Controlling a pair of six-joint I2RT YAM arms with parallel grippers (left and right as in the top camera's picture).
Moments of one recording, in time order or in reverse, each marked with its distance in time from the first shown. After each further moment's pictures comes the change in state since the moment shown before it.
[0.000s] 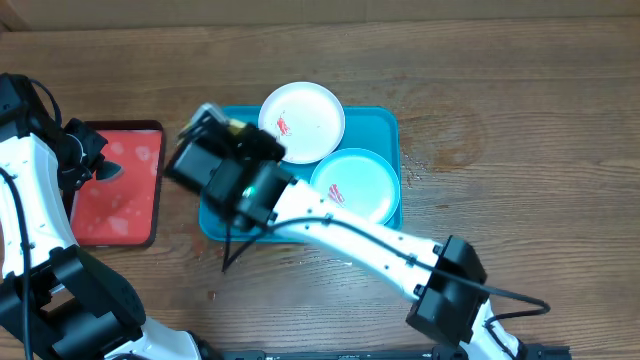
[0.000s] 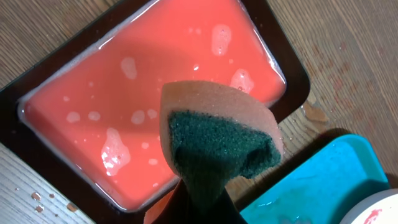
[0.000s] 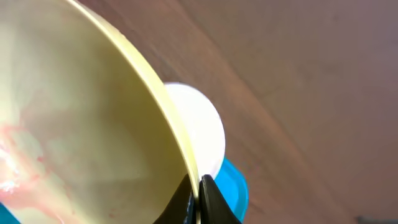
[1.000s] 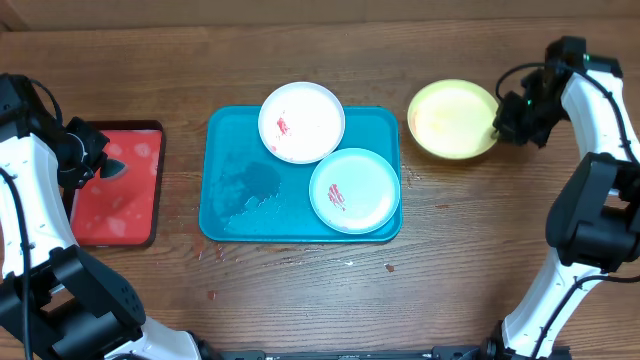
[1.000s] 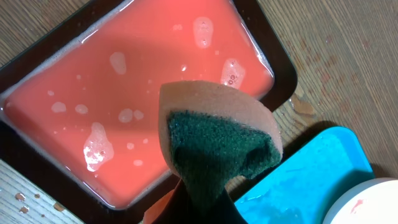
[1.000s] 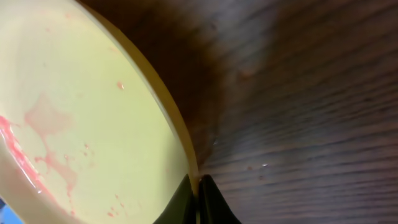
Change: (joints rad) left arm 0.000 0.000 0.000 0.000 0.046 0.000; right arm -1.300 -0.005 -0.366 -0.143 -1.104 0.210
